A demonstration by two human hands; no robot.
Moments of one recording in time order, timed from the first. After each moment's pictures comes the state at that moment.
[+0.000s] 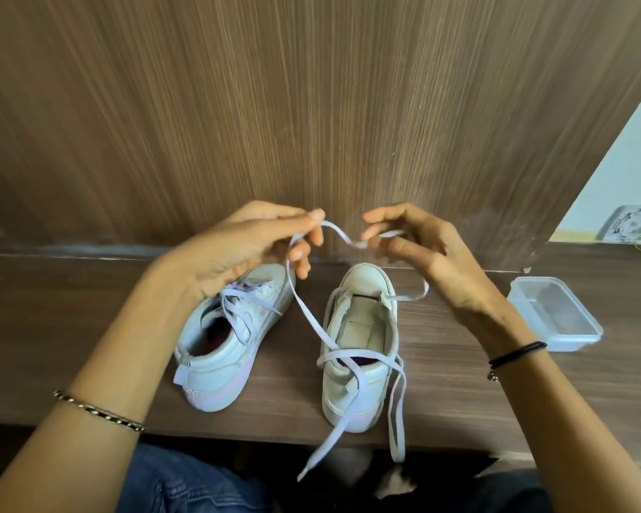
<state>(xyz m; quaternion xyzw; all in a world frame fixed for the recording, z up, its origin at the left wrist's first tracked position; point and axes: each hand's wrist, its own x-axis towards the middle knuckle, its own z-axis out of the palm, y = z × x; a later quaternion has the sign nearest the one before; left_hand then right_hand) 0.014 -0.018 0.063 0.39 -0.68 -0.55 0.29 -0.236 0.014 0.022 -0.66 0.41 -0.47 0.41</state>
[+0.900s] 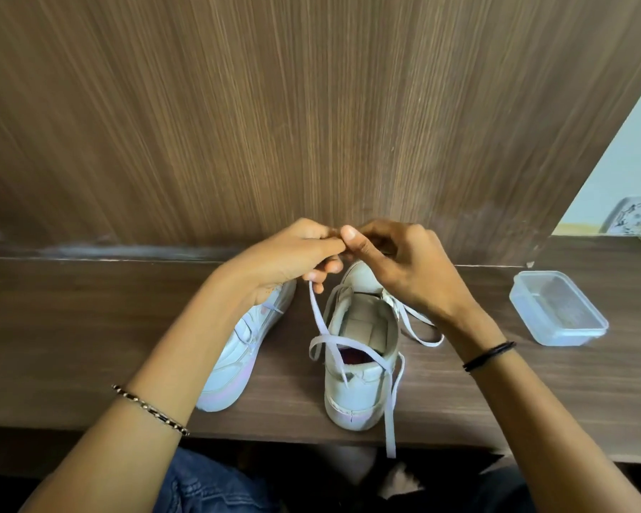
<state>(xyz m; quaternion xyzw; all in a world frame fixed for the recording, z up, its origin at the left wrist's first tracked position) -0.026 -0.020 0.046 0.46 -0.70 -0.50 0.21 -0.210 0.012 0.012 -0.73 0.50 -0.42 0.19</state>
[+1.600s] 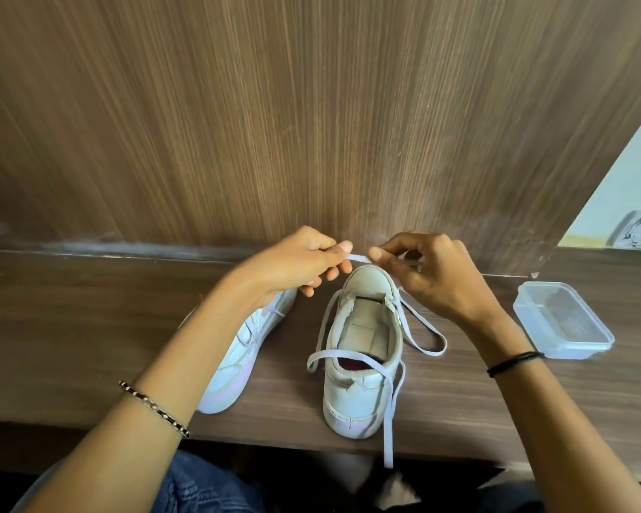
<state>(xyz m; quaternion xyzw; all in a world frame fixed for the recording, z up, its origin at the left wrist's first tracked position) -0.027 -0.026 0.035 0.50 -0.72 -0.45 0.20 -0.240 0.003 0.002 -0.73 0.55 -0.38 0.15</state>
